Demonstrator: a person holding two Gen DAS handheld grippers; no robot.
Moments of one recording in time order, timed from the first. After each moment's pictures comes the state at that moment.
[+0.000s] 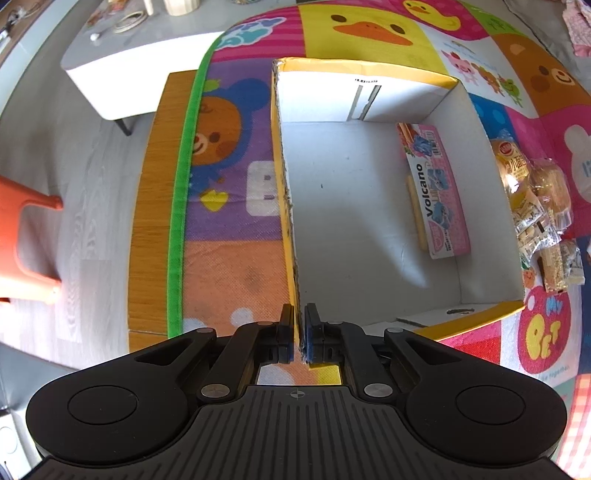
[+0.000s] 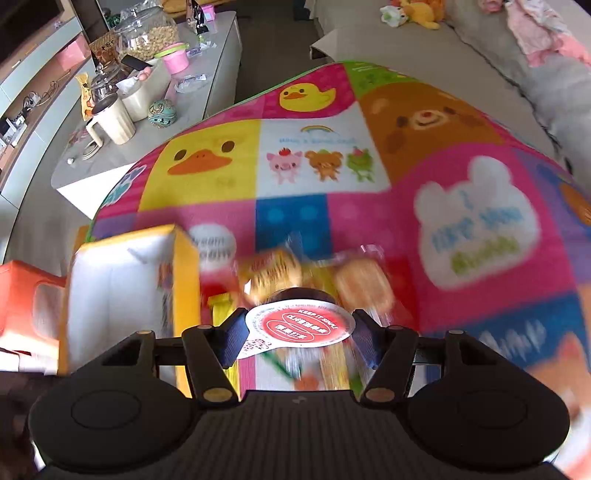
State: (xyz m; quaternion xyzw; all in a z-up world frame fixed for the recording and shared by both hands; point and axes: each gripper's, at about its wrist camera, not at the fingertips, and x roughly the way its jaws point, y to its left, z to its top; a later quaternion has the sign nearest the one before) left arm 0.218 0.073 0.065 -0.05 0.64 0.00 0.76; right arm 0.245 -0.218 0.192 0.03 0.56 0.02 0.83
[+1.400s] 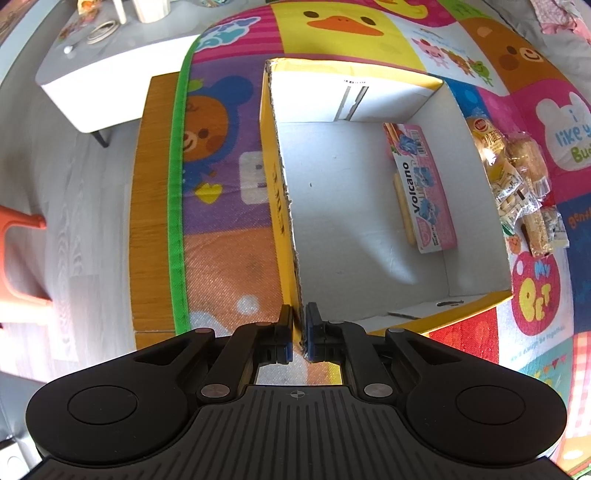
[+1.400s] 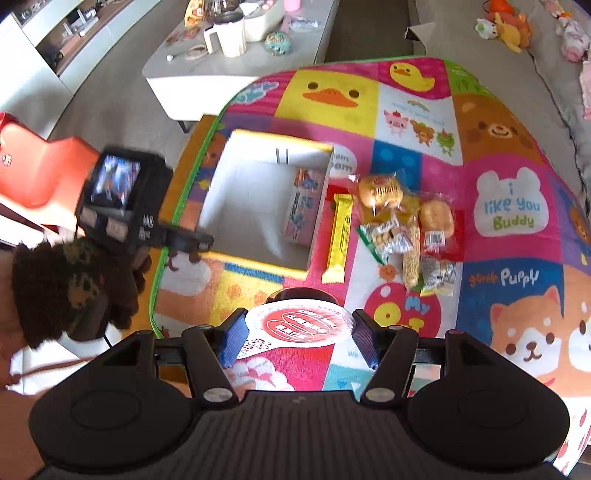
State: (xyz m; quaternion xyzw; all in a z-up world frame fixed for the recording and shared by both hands) left arm 0.205 0.087 0.069 -0.04 0.64 -0.06 0.76; right arm 0.157 -0.090 0.288 -0.09 0.62 0.12 0.77
